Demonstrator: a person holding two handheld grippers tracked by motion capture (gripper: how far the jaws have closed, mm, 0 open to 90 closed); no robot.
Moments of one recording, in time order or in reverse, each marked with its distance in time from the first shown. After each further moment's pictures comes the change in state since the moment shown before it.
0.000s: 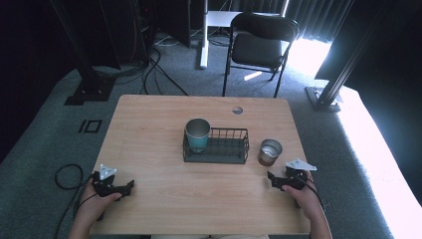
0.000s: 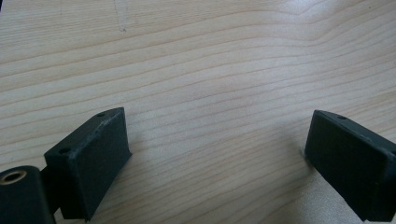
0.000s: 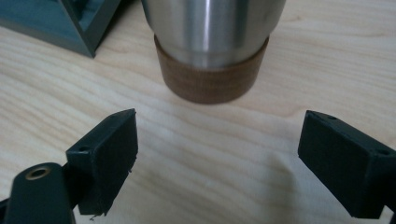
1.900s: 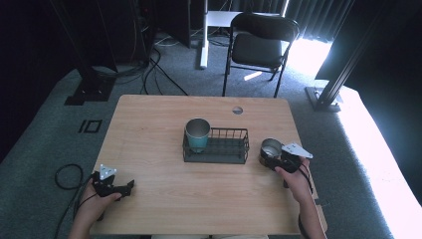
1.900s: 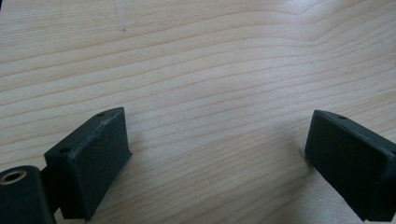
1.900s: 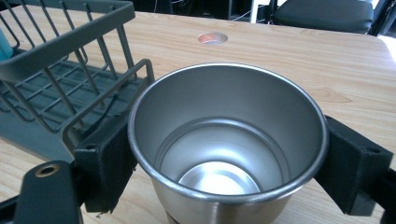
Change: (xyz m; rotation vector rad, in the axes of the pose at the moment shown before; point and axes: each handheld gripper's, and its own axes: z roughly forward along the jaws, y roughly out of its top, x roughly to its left) left arm 0.000 0.000 0.000 -0.001 0.000 -0.001; right arm 0.003 0.048 0.023 -0.238 0.002 0.028
